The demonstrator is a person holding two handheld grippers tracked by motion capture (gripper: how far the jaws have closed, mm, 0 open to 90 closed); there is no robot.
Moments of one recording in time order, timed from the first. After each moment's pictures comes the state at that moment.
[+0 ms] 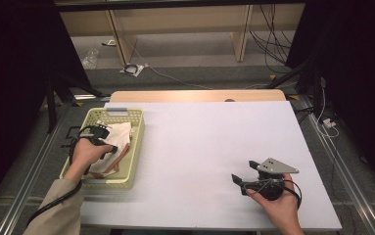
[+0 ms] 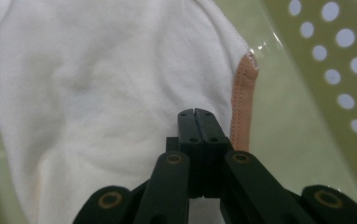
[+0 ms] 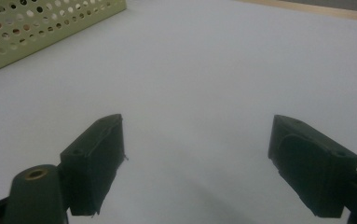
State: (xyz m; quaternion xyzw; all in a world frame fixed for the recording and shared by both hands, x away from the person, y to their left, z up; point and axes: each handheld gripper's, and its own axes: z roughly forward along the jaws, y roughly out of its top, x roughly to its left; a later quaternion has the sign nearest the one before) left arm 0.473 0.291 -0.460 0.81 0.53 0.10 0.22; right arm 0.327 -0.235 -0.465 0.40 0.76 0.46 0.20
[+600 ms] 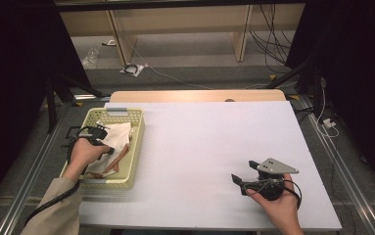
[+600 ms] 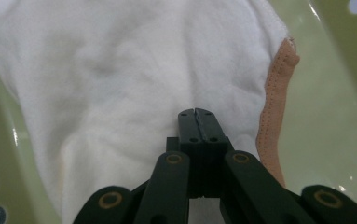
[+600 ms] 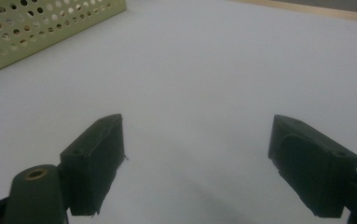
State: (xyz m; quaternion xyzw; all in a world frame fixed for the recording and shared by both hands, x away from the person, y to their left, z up) left arm 0.477 0.301 -0.467 0.81 0.54 0.10 0.19; right arm 0.327 -0.235 -0.464 0.40 0.76 0.46 0.20
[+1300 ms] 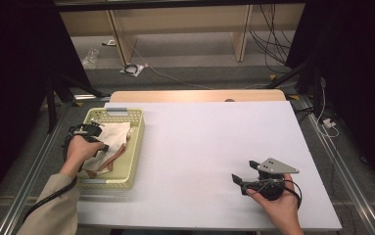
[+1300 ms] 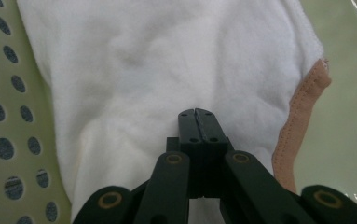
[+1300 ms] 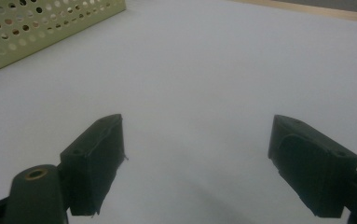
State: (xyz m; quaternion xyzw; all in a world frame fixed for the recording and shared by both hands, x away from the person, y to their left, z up) left arm 0.487 0.318 -0.467 0.80 0.57 0.11 0.18; right arm 0.327 -0.235 -0.464 0.40 0.76 0.46 0.20
